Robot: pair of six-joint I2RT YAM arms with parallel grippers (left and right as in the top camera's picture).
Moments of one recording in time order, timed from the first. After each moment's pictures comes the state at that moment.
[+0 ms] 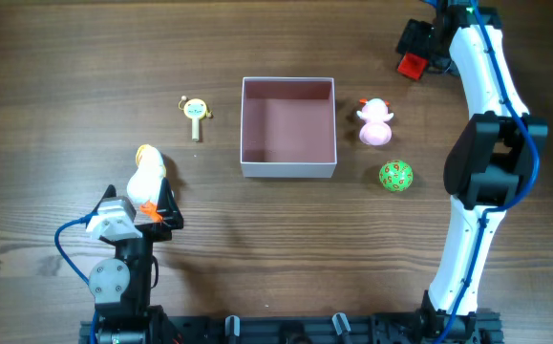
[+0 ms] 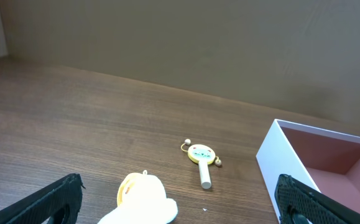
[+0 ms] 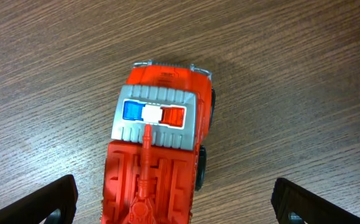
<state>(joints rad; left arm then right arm) 0.05 0.01 0.01 -0.07 0.00 -0.20 -0.06 2.39 2.15 -0.91 0.09 0.34</state>
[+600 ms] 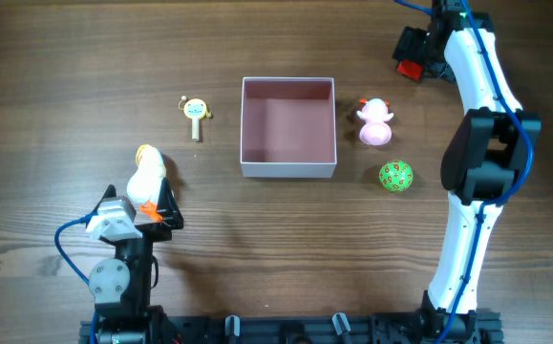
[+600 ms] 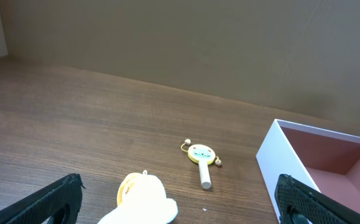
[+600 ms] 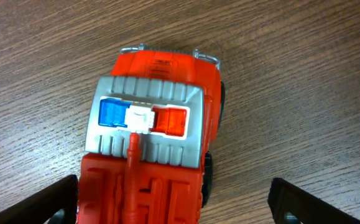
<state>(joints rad) 0.05 0.01 0.01 -0.07 0.00 -0.20 -0.06 2.44 2.15 -0.89 0.08 0.34</state>
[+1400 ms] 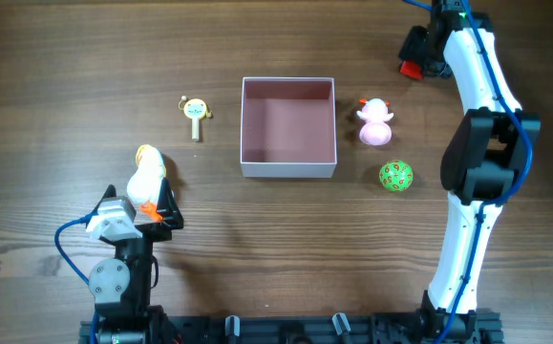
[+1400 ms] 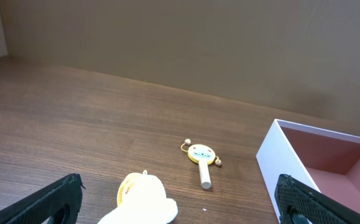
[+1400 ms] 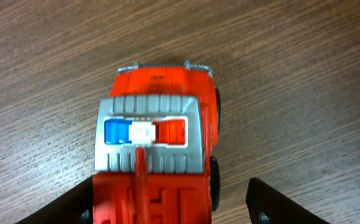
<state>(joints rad) 0.05 0.01 0.01 -0.07 0.00 -0.20 -0.06 2.44 2.15 -0.85 0.10 0.36</state>
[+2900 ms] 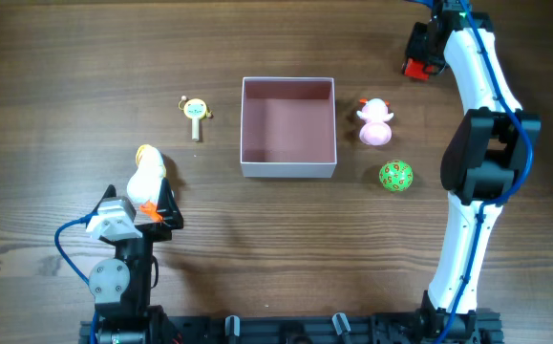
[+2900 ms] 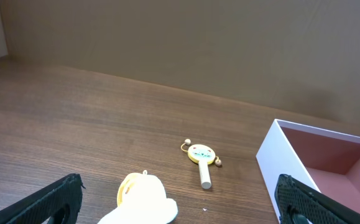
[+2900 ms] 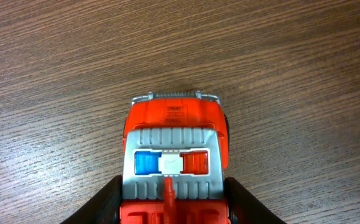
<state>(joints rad) 0.05 0.01 0.01 -0.07 0.00 -0.20 -0.06 2.44 2.15 -0.80 0.11 0.24</state>
